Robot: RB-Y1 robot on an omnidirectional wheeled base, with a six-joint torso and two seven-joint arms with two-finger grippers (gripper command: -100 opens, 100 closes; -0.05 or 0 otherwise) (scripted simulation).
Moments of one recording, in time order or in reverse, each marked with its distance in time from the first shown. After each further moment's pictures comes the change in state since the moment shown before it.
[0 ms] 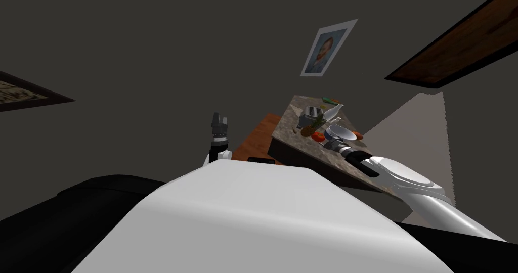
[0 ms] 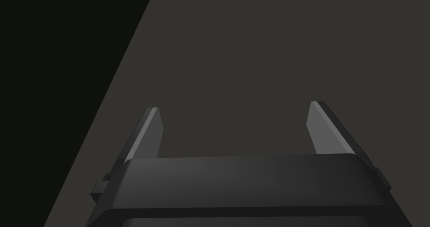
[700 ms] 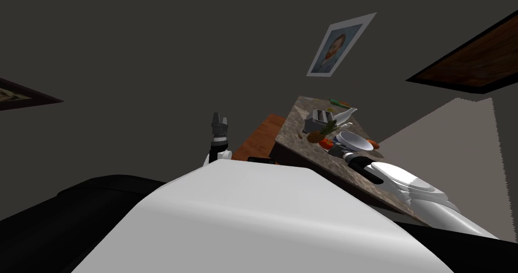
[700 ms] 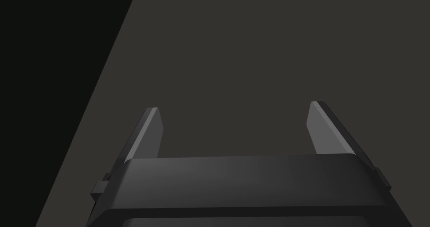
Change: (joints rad) left arm 0.000 0.000 0.000 0.000 0.000 0.000 0.000; right arm 0.018 -0.009 0.037 0.101 0.079 0.015 0.081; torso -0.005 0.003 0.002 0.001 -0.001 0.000
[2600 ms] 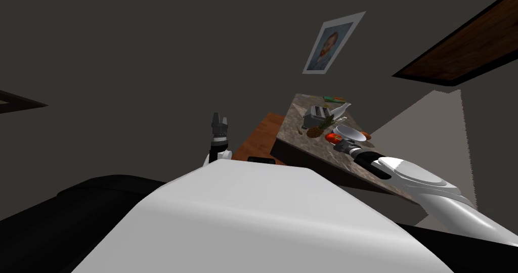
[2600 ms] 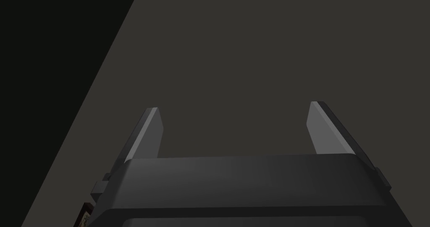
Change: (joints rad) left arm 0.000 0.000 0.000 0.000 0.000 0.000 0.000; right arm -0.058 -0.034 -0.053 0.037 0.088 0.000 -0.184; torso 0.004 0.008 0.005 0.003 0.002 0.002
